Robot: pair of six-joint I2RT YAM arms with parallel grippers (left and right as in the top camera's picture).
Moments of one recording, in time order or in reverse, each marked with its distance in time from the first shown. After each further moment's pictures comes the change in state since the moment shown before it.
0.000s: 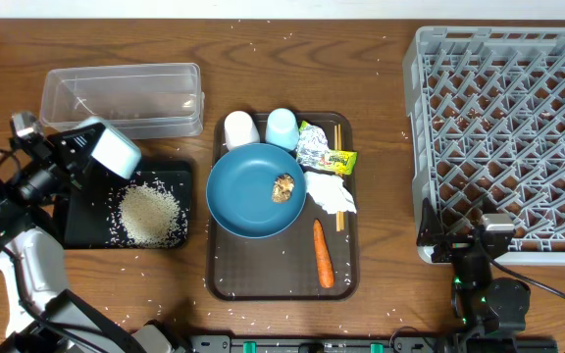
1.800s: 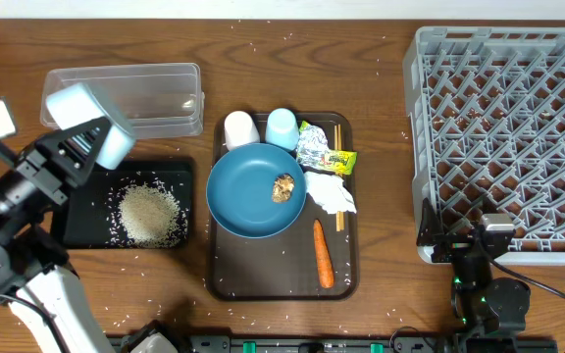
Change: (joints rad) left arm -0.013 -0.340 0.001 0.721 -0.005 -0.322; right arm 0.000 0.000 0.000 0.000 0.000 0.000
